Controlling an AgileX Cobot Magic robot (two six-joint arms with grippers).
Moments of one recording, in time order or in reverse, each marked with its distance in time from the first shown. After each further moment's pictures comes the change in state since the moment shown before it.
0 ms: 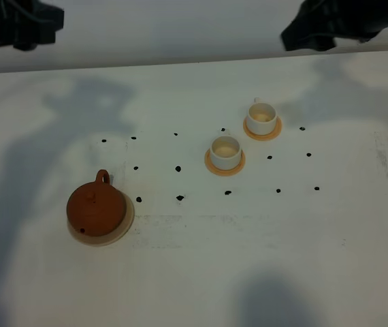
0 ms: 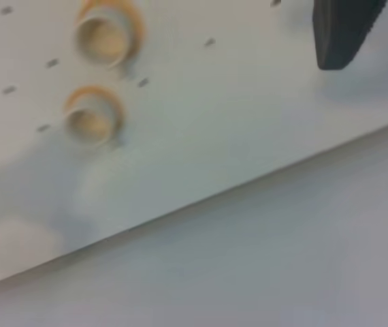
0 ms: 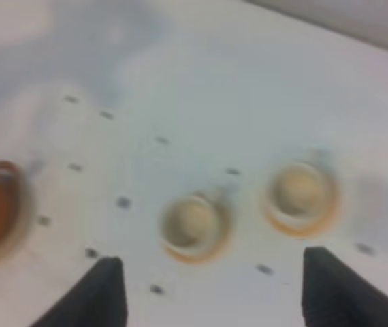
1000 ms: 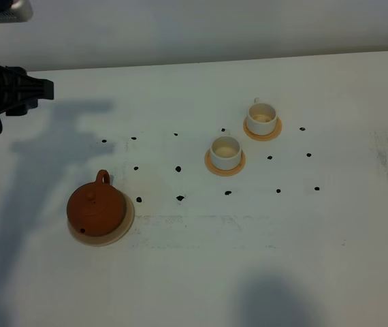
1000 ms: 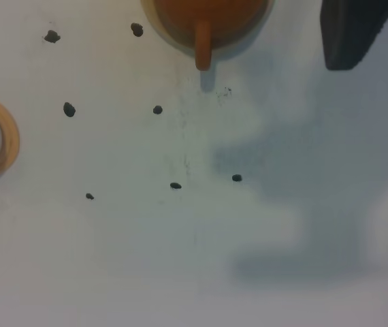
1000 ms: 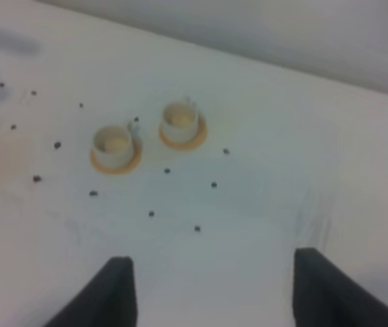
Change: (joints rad) left arm -0.038 0.004 0.131 0.521 0.122 -0.695; right arm 0.010 -0.920 0.430 -0.300 0.203 0.233
